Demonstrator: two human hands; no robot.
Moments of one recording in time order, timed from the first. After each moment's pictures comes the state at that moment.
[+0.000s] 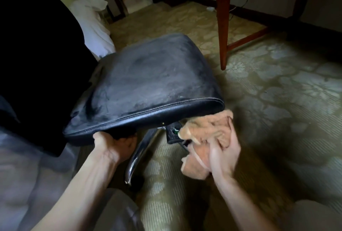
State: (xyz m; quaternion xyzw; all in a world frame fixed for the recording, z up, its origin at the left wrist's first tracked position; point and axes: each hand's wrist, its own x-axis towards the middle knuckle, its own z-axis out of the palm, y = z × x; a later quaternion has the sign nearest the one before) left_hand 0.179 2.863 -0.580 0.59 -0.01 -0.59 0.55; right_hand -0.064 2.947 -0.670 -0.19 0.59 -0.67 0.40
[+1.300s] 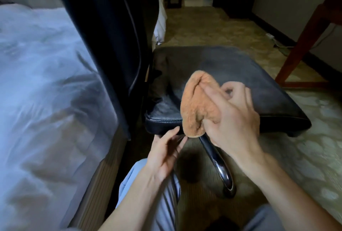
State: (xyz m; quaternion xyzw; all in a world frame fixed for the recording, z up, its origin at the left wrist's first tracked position) left_hand 0.221 2.916 -0.622 0.36 -0.12 -0.67 0.64; right_hand 0.047 2.895 -0.502 -0.79 0.52 -0.33 -0.02
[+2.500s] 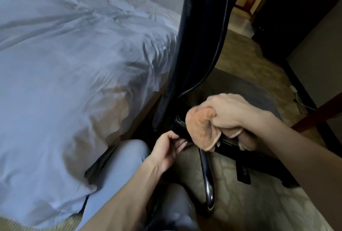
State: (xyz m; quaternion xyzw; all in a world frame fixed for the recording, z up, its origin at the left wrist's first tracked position) left_hand 0.249 2.938 -0.607 0.33 0.03 -0.67 0.67; right_hand 0.142 2.834 -0.405 -0.93 0.31 0.17 -0.07
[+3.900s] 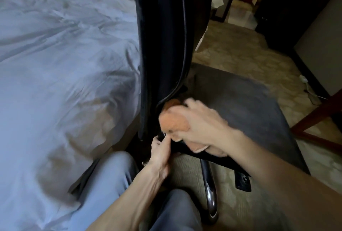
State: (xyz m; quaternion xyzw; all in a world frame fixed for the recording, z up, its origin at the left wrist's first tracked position) left_hand 0.221 2.921 -0.586 0.52 0.00 -0.51 0.69; right_hand 0.137 2.835 -0.453 -0.96 0.27 0.01 0.02
